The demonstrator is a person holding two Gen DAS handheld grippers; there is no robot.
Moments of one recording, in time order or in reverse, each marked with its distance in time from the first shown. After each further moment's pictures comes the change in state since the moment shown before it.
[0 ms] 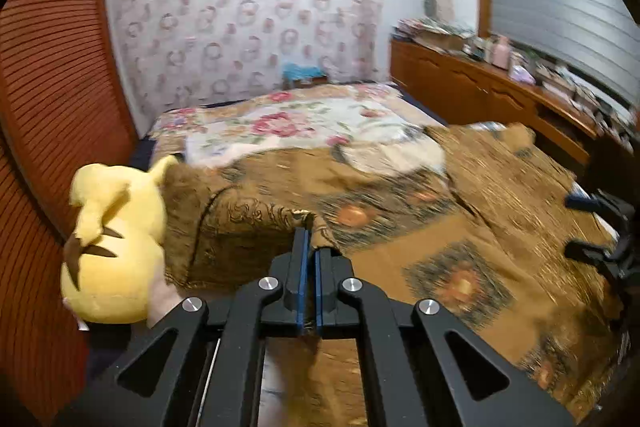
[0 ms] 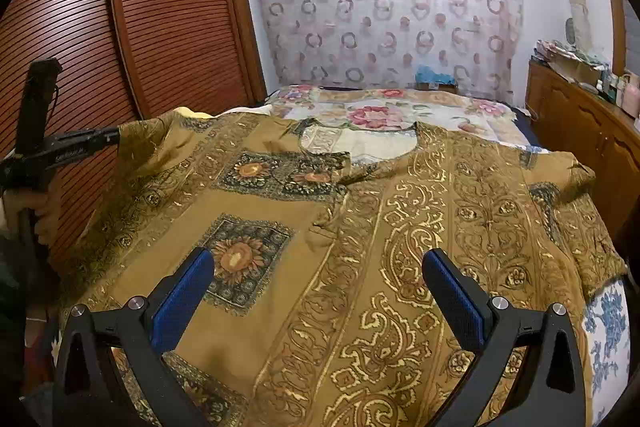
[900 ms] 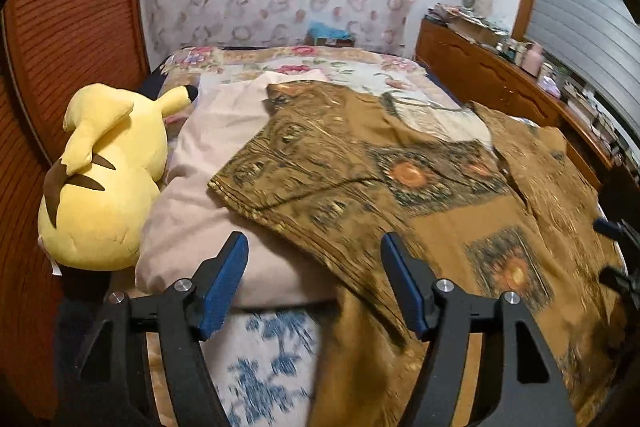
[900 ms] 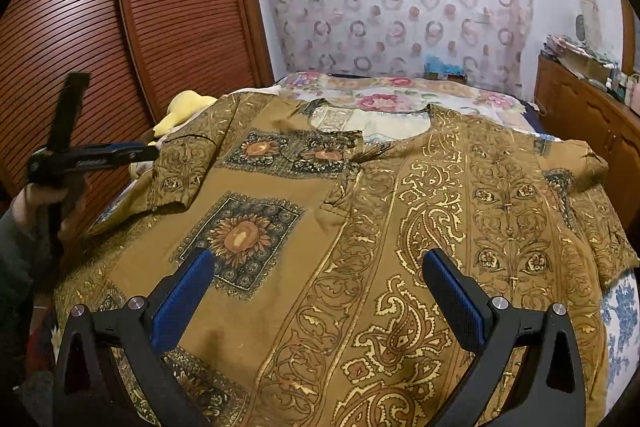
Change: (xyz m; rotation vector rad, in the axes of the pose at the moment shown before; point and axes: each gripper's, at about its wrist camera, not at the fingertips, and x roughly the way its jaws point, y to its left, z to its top) left arm 0.053 0.058 -0.026 -0.193 0.126 0.014; right arm 0.016 -0.004 -0.002 -0.011 0.036 0.028
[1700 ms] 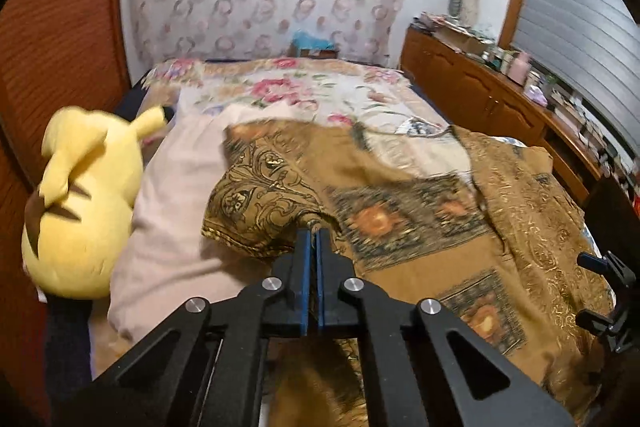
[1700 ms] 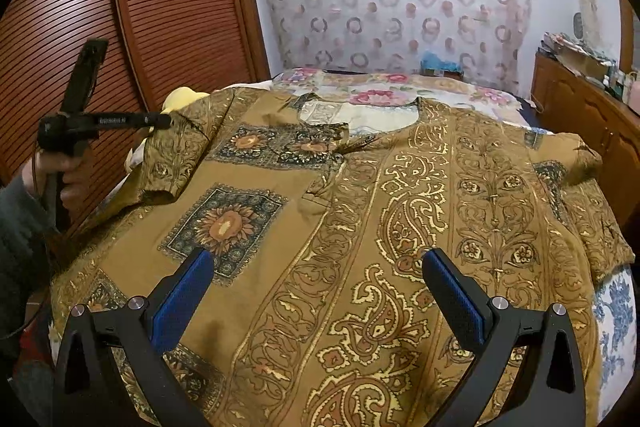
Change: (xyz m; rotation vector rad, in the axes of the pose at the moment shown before) left arm 0.004 -0.030 0.039 0.030 -0.033 -0.063; right arm -0.008 -0.012 -0.005 0.001 0.014 -0.011
